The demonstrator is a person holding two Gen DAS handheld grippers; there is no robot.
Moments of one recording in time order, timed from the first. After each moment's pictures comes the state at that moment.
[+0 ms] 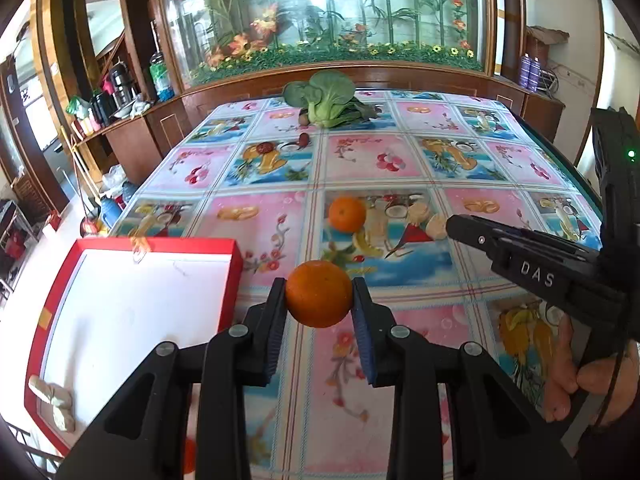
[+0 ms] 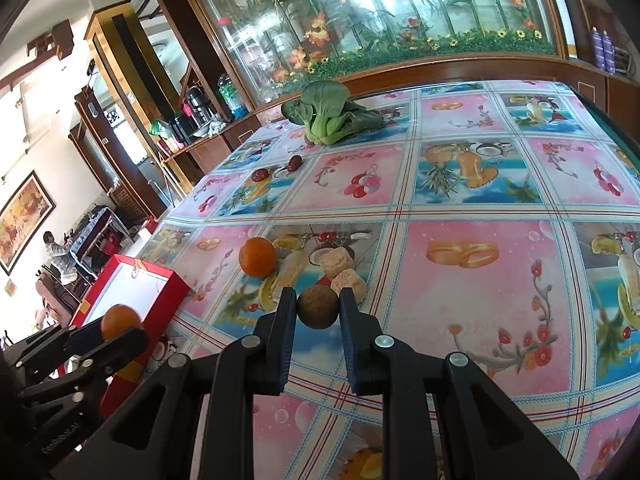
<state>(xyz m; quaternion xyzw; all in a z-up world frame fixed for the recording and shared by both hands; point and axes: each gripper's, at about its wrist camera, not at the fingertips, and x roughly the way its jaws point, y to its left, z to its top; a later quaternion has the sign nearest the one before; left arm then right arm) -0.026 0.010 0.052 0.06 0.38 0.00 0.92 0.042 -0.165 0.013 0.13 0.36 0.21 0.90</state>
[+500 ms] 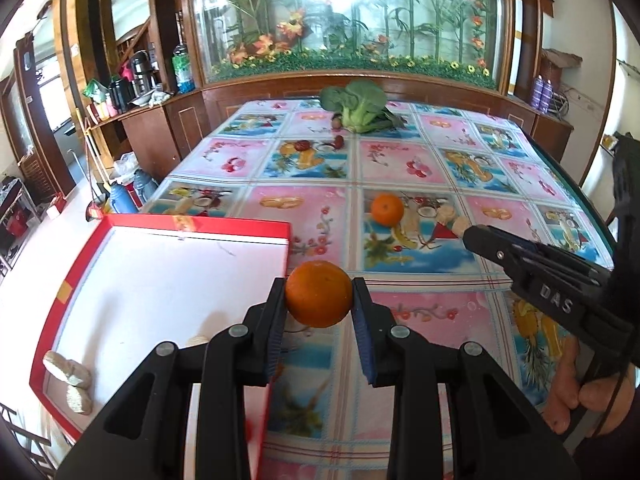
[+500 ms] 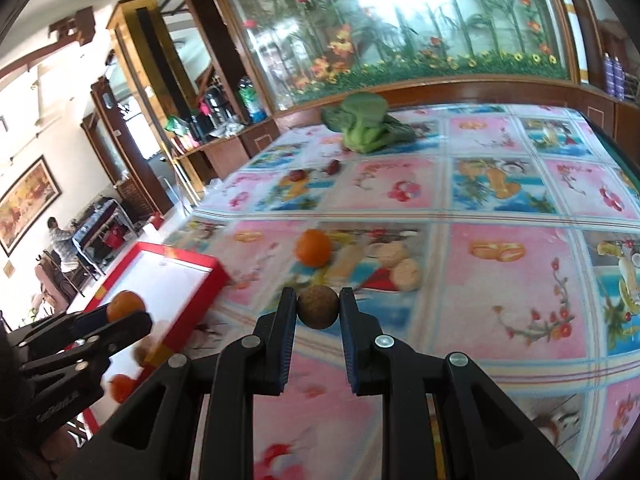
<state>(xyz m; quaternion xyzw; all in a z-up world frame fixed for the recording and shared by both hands) -0.053 0.056 0.063 0.02 0.37 0.01 0.93 0.001 -0.126 0.033 0.11 0.33 0.23 0.91</state>
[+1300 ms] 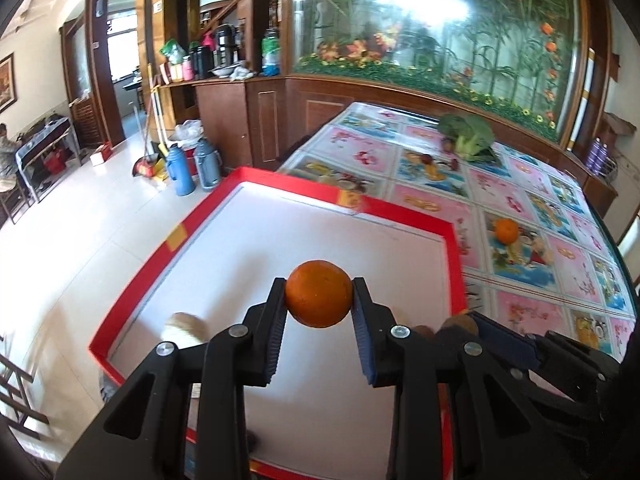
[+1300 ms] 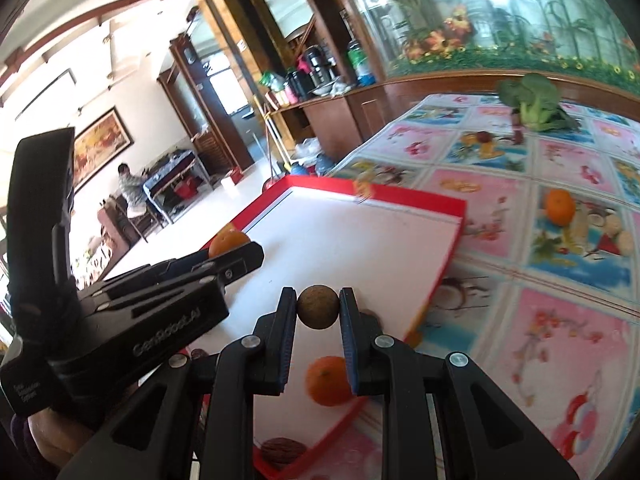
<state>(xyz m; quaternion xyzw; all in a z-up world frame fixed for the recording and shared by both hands) -0.100 0.197 0.058 -0.06 0.35 0.12 0.93 -0.056 0.043 0.034 0.06 0.35 0.37 0.86</state>
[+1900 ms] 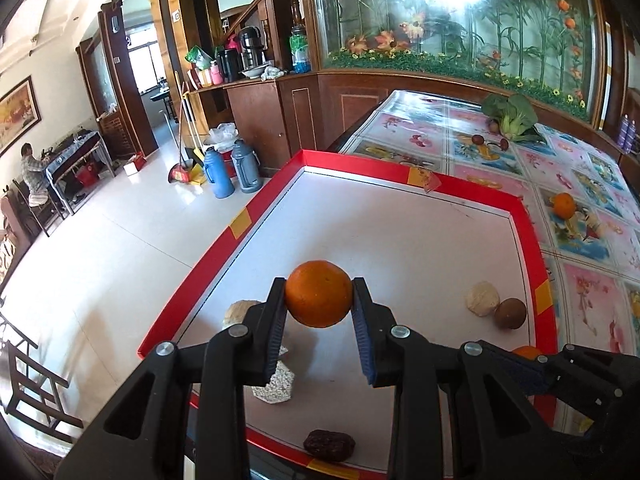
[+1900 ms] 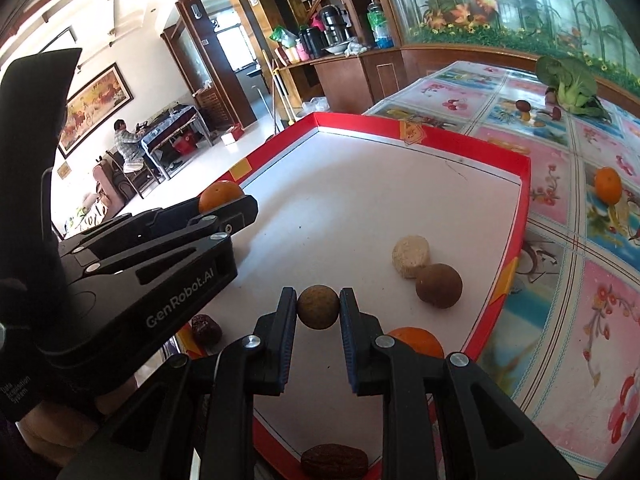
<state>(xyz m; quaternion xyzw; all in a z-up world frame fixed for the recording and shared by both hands) -0.107 0.225 0.037 -0.01 0.36 0.17 0.92 -0.068 0.094 0.004 0.00 0.40 0.38 0.84</state>
